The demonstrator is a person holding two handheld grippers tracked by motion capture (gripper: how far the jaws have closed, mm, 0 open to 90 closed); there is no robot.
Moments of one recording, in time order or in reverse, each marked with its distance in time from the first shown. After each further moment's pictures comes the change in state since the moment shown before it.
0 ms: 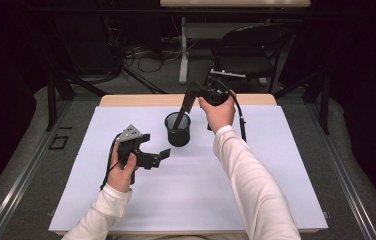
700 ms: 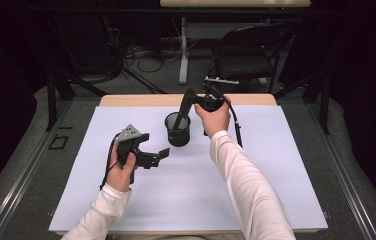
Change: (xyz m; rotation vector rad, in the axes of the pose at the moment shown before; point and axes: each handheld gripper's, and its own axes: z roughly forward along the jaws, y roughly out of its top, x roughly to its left) left arm 0.002 0.000 -0.001 -0.004 0.002 -0.005; right arm -0.002 -0.020 0.016 0.033 -0.004 0.001
